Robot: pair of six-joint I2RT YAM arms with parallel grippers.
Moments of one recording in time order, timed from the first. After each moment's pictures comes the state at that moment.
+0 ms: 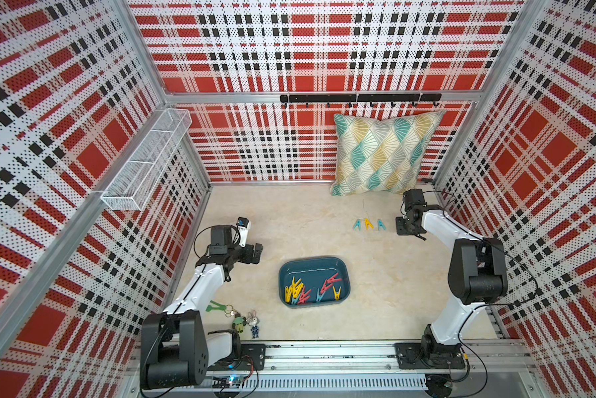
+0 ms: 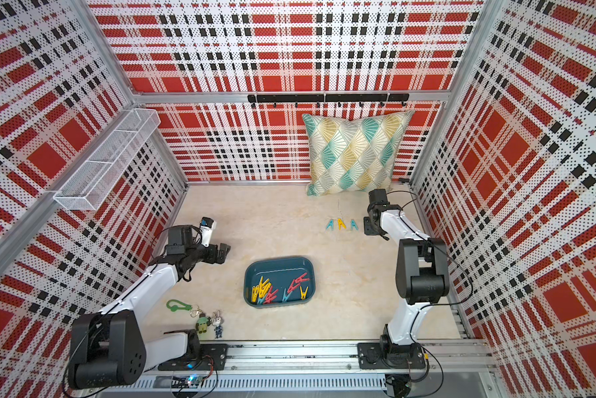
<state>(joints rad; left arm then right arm) 0.08 1.24 0.66 -0.22 0.25 0.22 0.04 1.84 1.32 -0.62 0.20 0.03</state>
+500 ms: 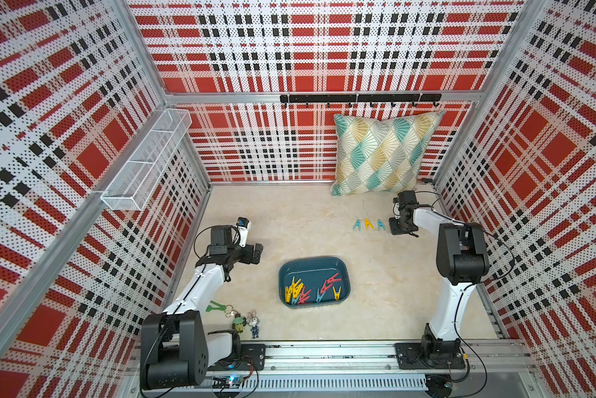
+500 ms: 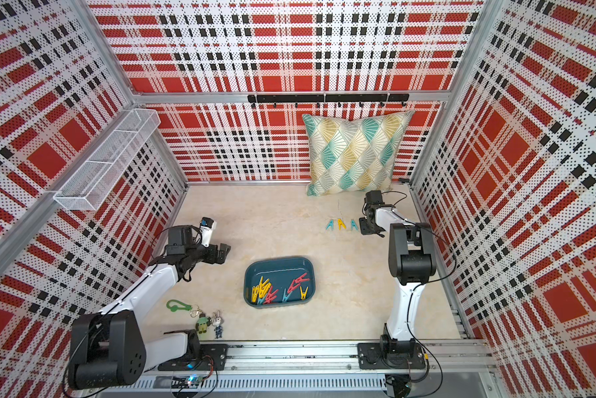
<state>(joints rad) 0.08 1.24 0.66 -0.22 0.25 0.22 0.02 2.04 1.41 -0.52 0.12 -0.08</state>
